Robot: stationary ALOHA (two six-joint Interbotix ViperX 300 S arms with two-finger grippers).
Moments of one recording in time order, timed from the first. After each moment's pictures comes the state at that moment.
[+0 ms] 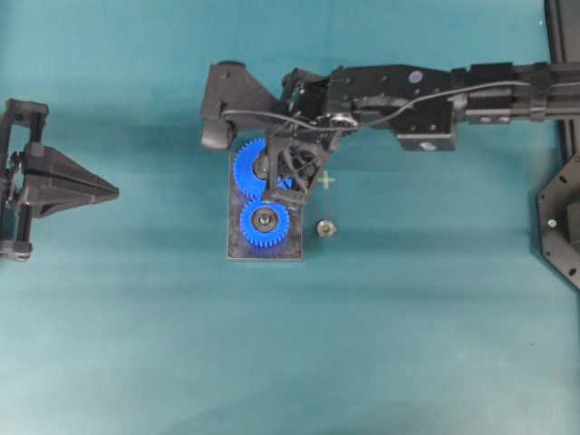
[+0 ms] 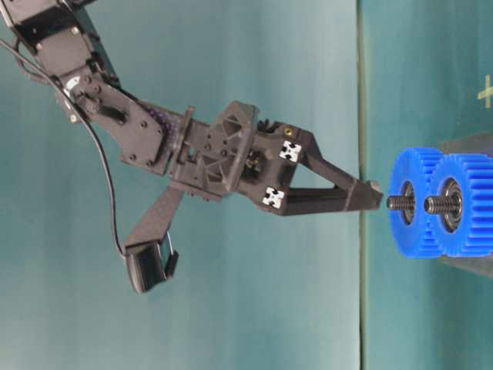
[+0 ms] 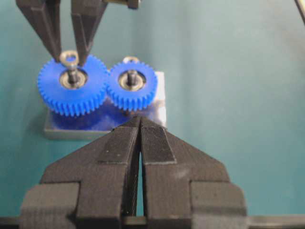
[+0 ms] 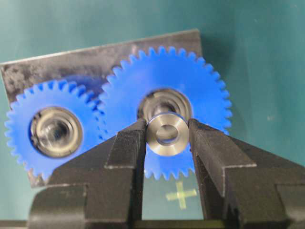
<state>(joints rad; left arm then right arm) -0.02 -0.86 1.10 0.01 0.09 -0.05 -0.14 0.23 0.15 0.03 0.78 0.01</state>
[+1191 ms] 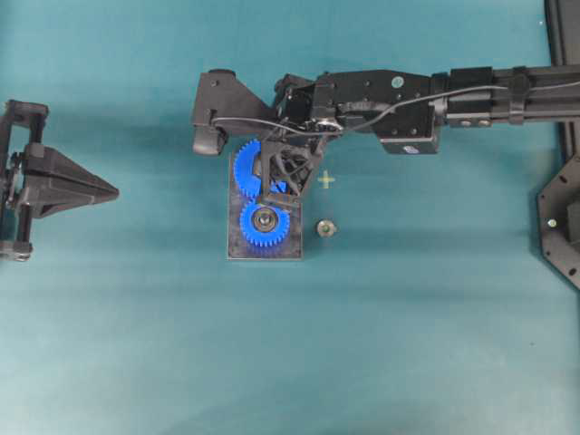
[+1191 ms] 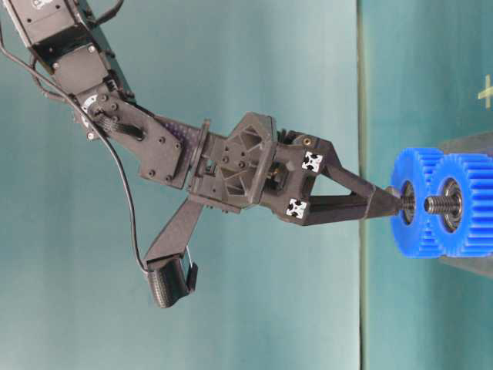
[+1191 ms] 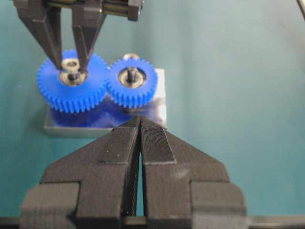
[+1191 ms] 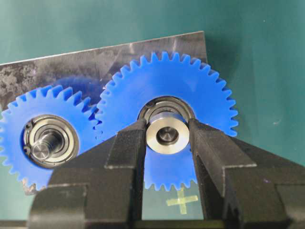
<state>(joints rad) -0.02 -0.86 1.11 0.01 0.09 -0.06 -0.14 0.27 0.12 0.03 0.80 0.00</state>
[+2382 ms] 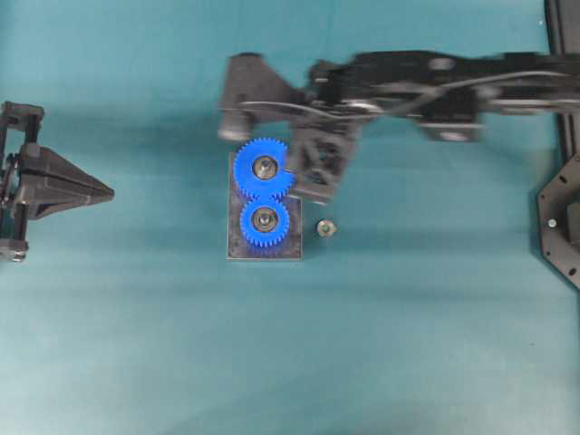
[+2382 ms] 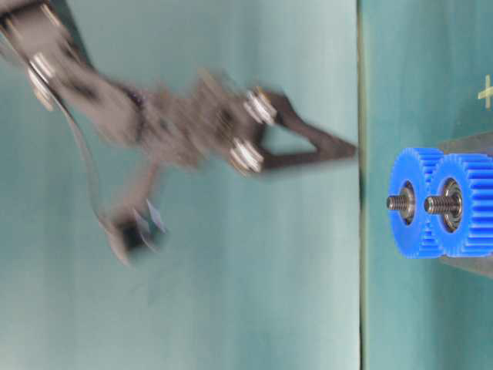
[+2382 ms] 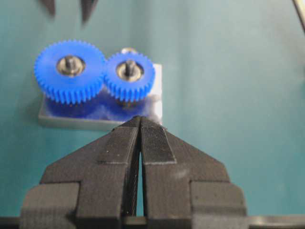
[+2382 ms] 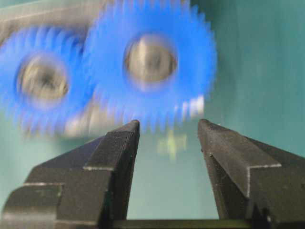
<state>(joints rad) -0.02 -0.88 1.12 0.01 0.11 -0.10 -0.14 0.10 0.23 0.03 0.92 0.02</state>
